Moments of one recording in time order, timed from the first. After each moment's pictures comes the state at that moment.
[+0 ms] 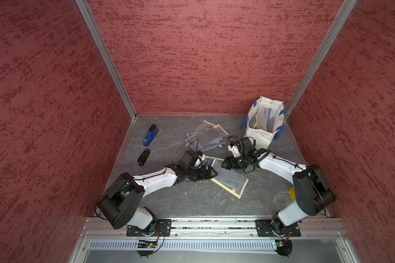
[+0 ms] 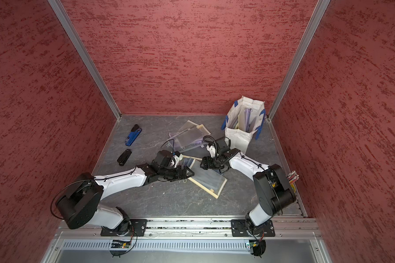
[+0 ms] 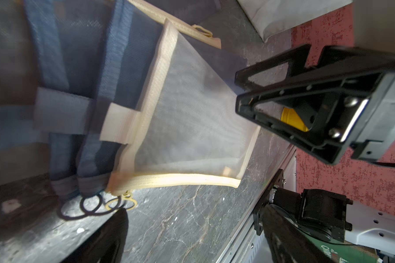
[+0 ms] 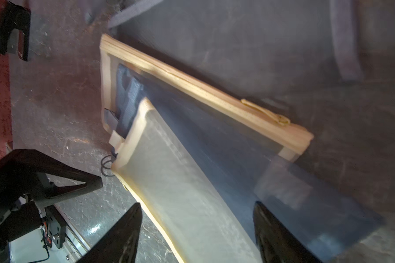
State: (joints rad) left arm -0.68 1.47 0.69 -0.01 0.47 -0.81; right arm 0.45 1.59 0.93 -0.44 -0.41 0.35
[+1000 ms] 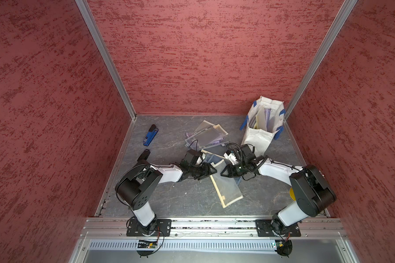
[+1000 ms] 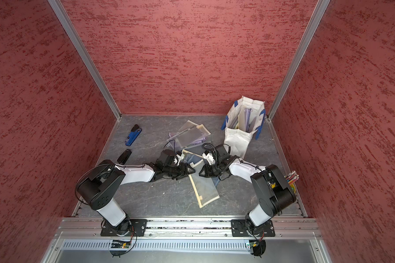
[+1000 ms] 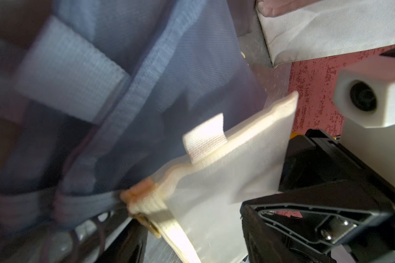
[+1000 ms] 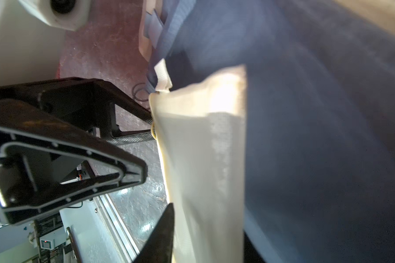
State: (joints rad) left arm -0.63 1.68 0.71 0.20 0.55 -0.93; right arm 0.48 1.58 0.80 -0.29 -0.64 0.34
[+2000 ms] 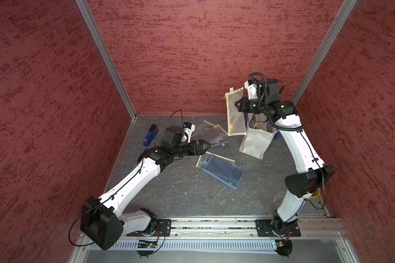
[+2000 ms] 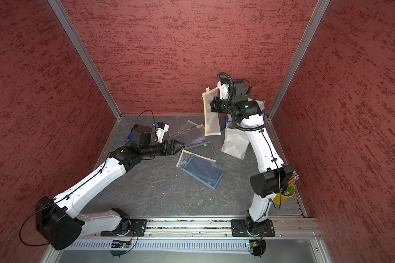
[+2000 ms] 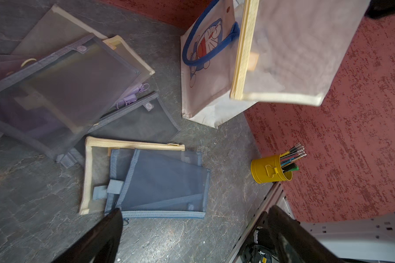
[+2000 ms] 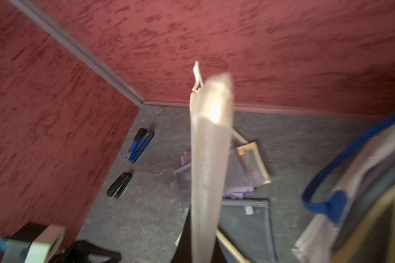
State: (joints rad) left arm -0.53 1.26 1.09 -0.37 0.41 -0.56; right arm 0.23 1.89 2.34 -0.95 -0.29 0.32
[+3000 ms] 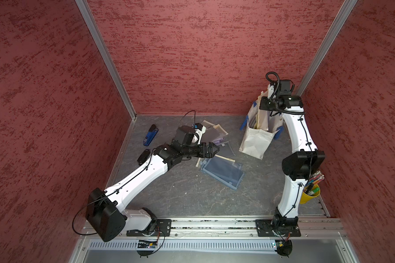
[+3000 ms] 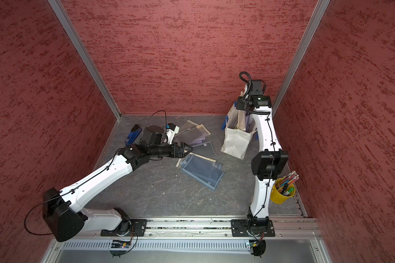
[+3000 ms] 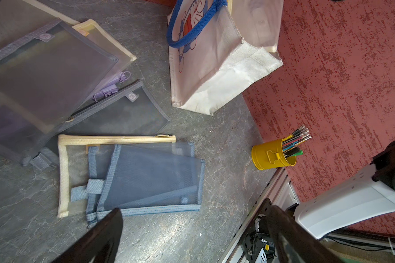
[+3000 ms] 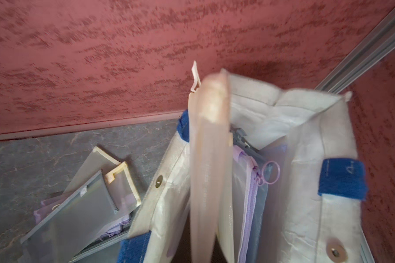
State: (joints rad) left arm -0.64 1.32 1.17 -0.45 0.33 -0.55; right arm 0.00 2.07 2.29 -0.96 -0.03 0.15
